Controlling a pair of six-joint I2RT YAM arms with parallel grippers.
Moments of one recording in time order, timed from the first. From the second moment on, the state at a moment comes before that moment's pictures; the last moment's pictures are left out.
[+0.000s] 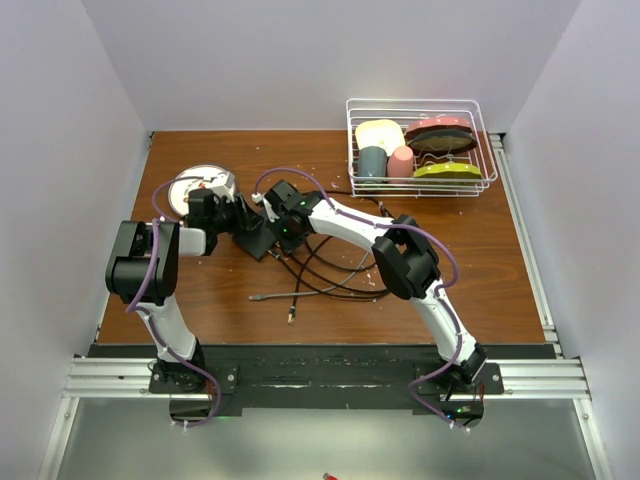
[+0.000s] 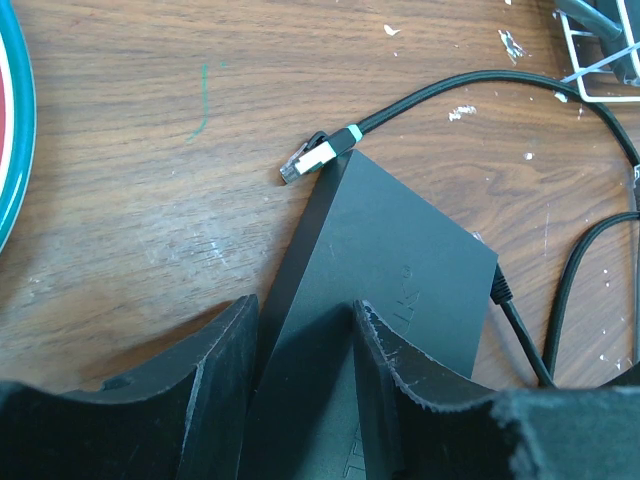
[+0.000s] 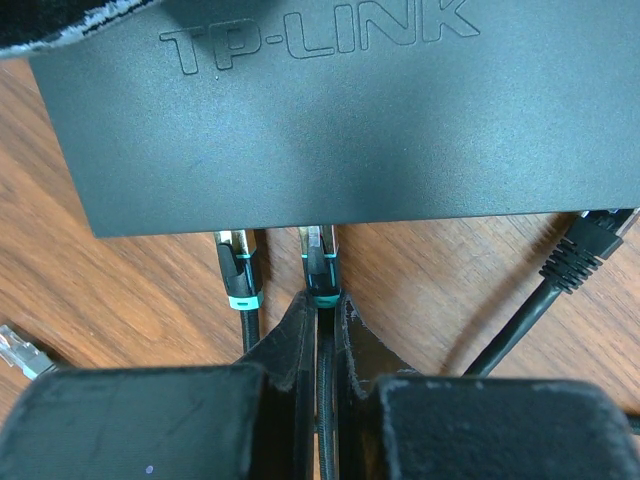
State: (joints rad) left arm -0.05 1.84 0.78 0.49 0.50 -0.33; right arm 0.85 2.34 1.94 -0.67 -0.07 0.14
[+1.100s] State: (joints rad) left arm -0.09 1.79 0.77 0.41 0.45 -0.28; right arm 0.85 2.27 1.81 -0.59 -0.08 0.15
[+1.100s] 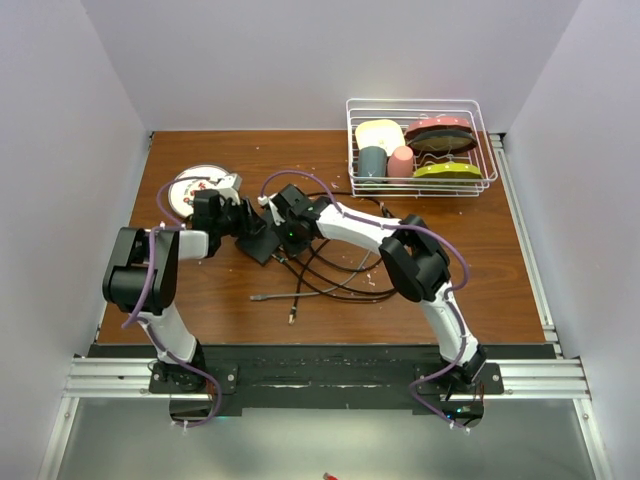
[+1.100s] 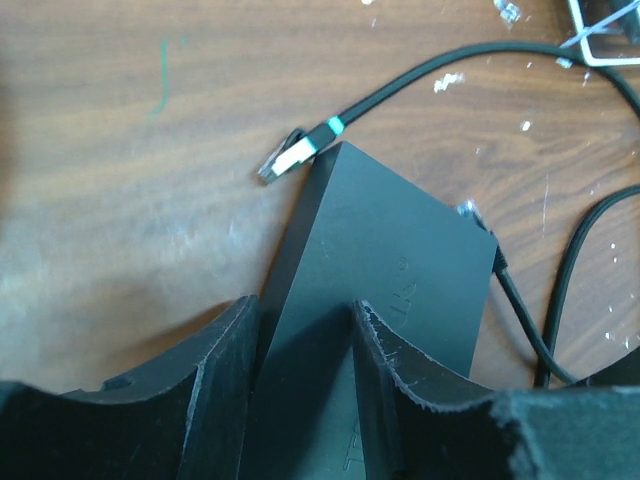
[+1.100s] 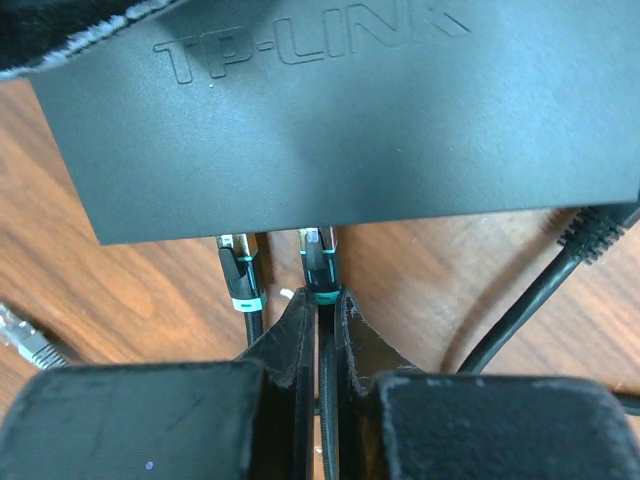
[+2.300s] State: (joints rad) left arm -0.13 1.25 0.67 0.09 0.34 -0.33; right arm 0.86 1.85 1.42 -0.27 0.07 0.19
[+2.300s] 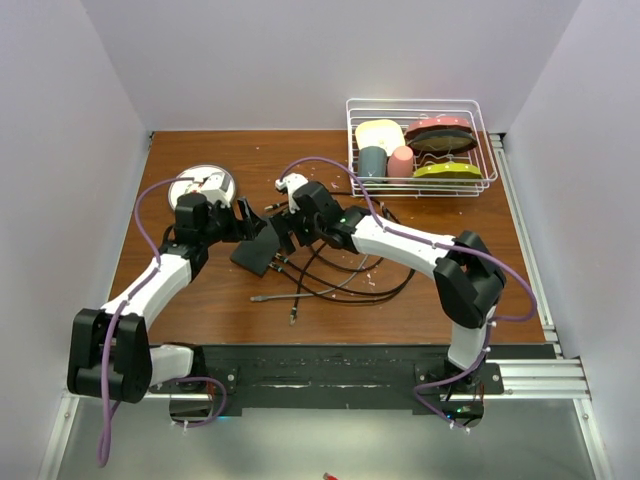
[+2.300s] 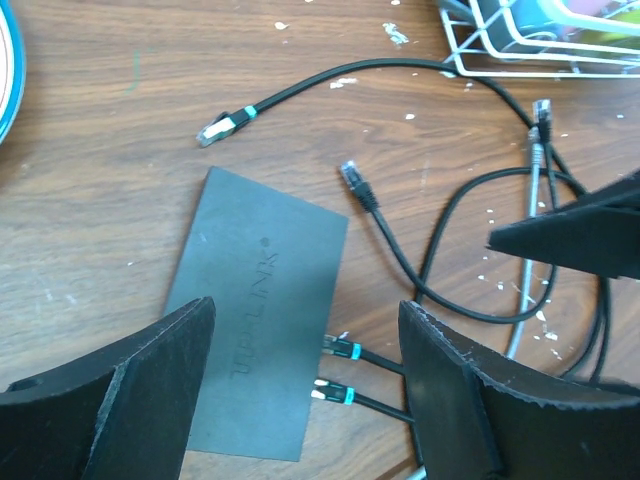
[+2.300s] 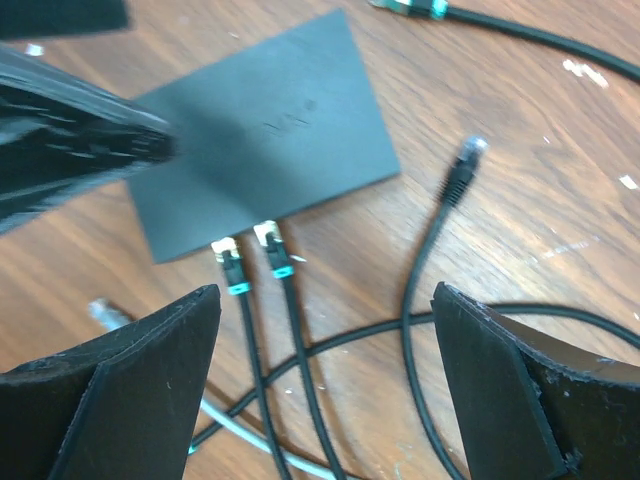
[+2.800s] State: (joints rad) left arm -0.13 1.24 0.65 0.14 0.39 -0.34; right arm 0.84 2.02 1.43 -0.24 0.20 0.22
